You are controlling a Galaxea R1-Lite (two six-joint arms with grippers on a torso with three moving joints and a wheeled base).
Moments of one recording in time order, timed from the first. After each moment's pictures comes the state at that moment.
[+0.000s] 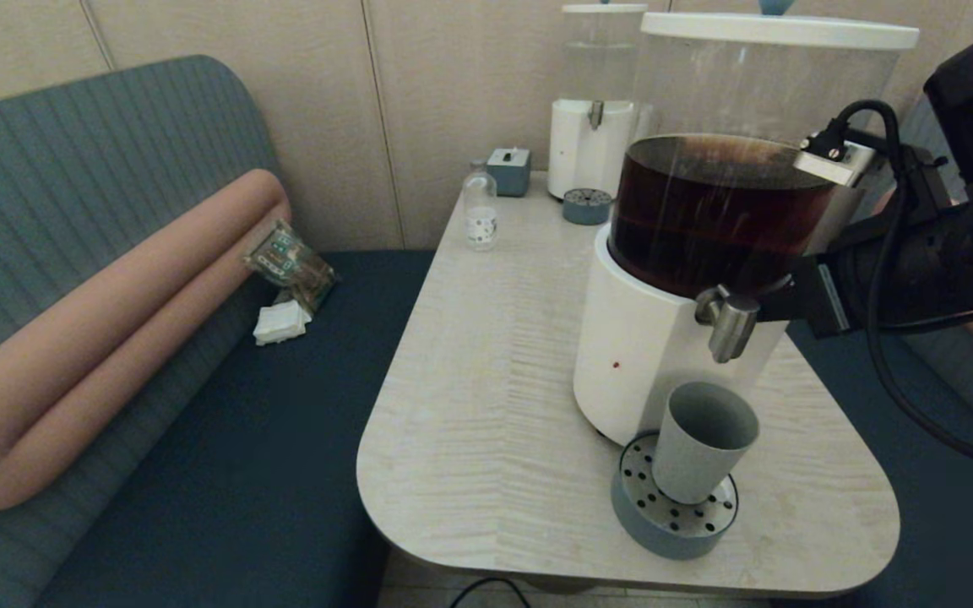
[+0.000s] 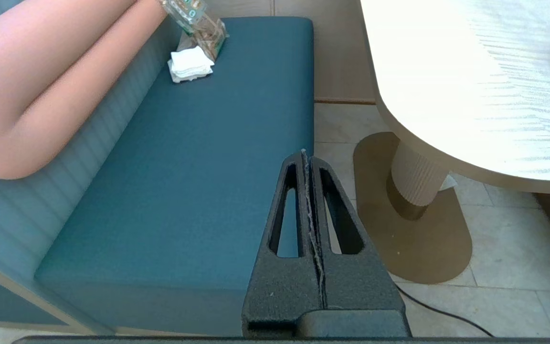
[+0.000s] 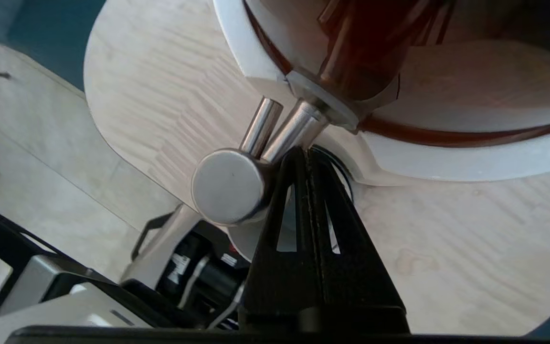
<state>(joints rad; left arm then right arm) 0.00 0.00 0.00 -0.01 0.02 -0.01 0.36 1.60 -1.53 0.62 0.19 0.04</state>
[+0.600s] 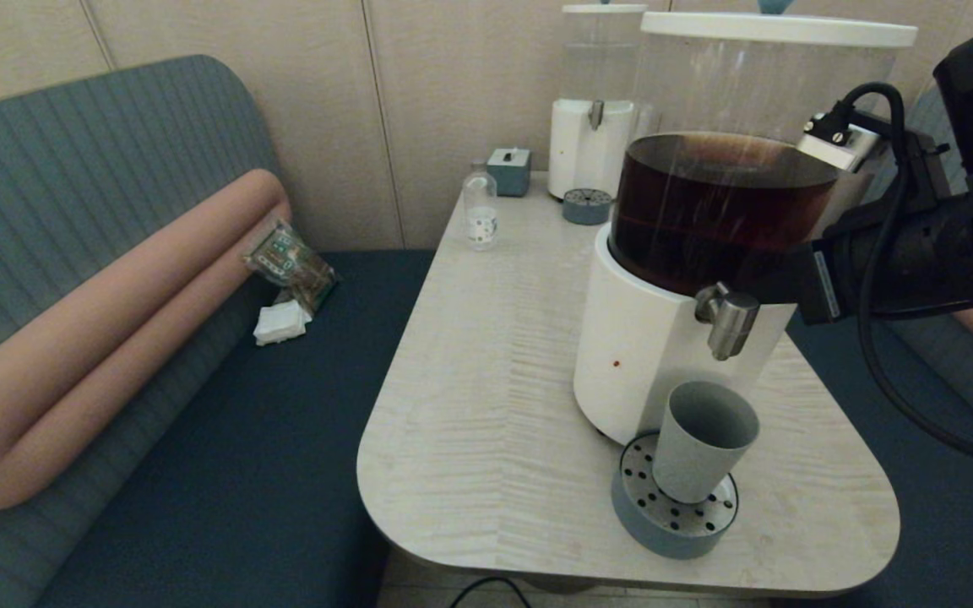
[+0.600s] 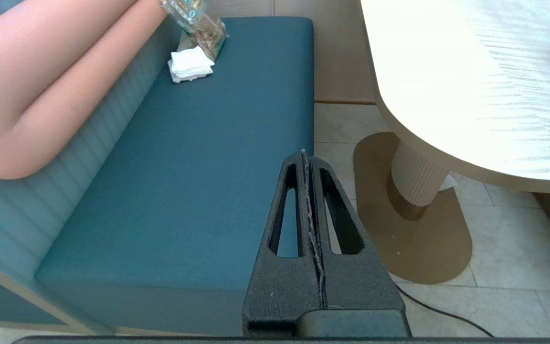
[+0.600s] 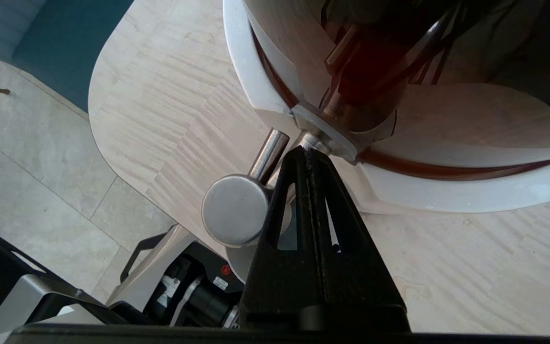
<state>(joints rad) 0.00 0.00 0.00 -0.01 0.02 -0.01 0.36 1.59 -1.51 0.51 0.19 0.03</state>
